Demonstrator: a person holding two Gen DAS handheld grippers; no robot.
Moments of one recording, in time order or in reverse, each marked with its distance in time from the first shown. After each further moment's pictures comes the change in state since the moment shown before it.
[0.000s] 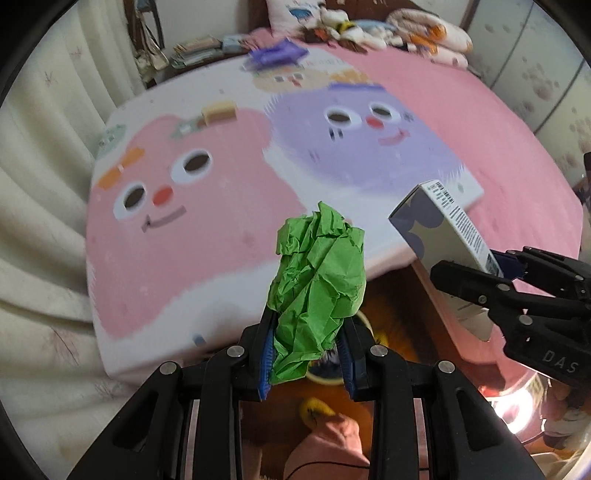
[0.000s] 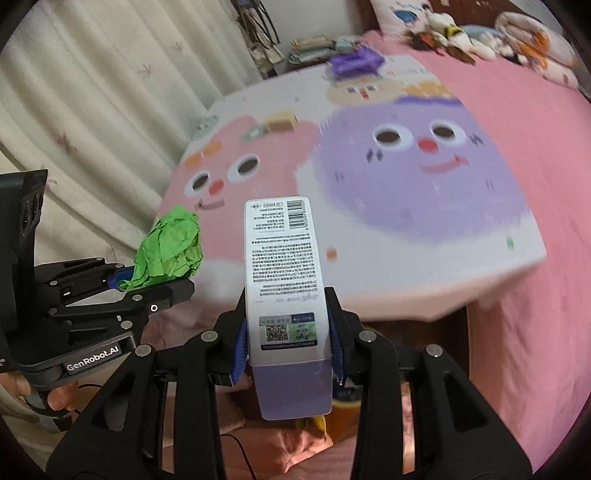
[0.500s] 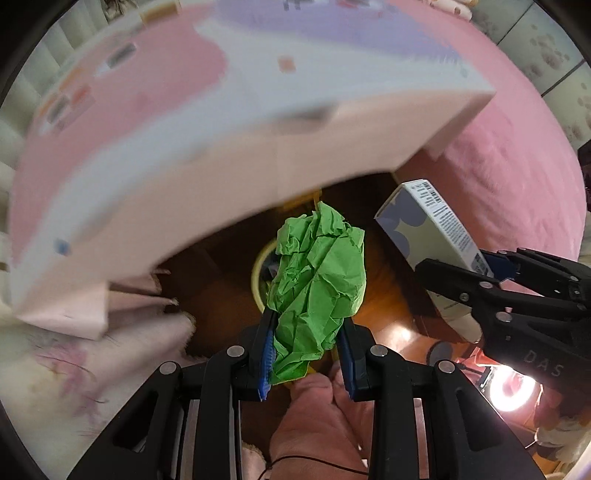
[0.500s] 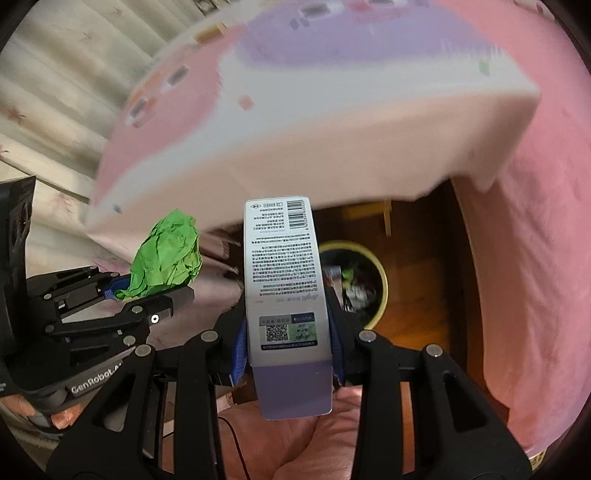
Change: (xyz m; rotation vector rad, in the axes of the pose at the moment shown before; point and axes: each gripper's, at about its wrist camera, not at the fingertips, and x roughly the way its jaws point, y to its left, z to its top) left arm 0.134 -0.063 -0.089 -0.009 0.230 -0.043; right arm 0.071 -0.077 -0.121 0.160 0.208 -0.029
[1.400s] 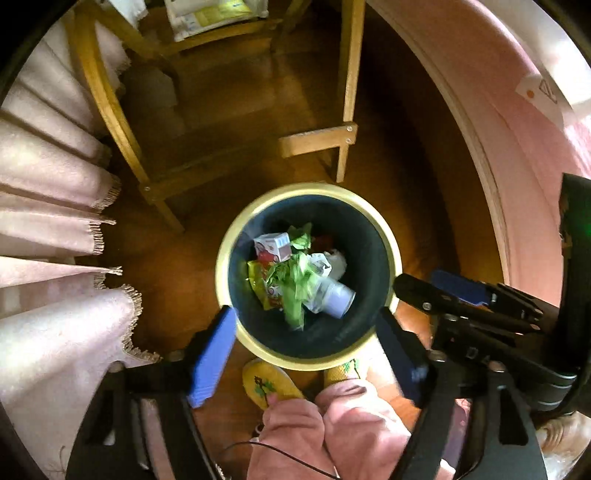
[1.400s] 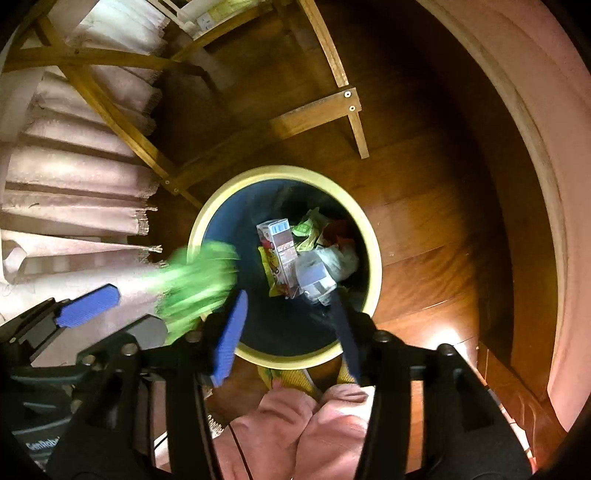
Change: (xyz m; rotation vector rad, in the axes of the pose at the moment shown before) left arm 0.274 0.039 0.003 -0.158 0.123 -0.034; right arm 0.278 -0.130 -0.048 0.167 0.175 -0.075
